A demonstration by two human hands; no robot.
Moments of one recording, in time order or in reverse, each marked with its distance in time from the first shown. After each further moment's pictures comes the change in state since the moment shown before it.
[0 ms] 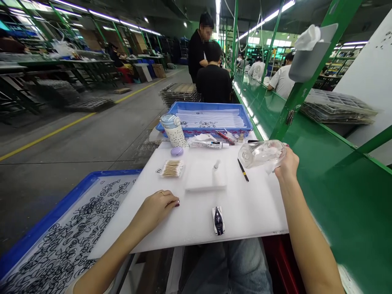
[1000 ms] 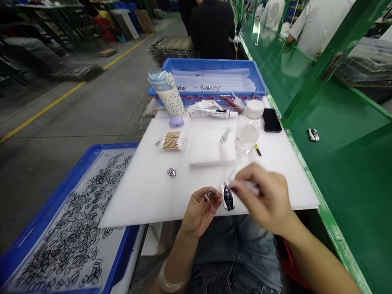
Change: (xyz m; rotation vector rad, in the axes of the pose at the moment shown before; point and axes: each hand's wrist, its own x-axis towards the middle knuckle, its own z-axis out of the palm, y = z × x) left_hand -0.024 0.128 0.065 -2.101 0.025 -0.539; right_hand -0.185 -0.086 0.022 -0.331 -0.896 -0.378
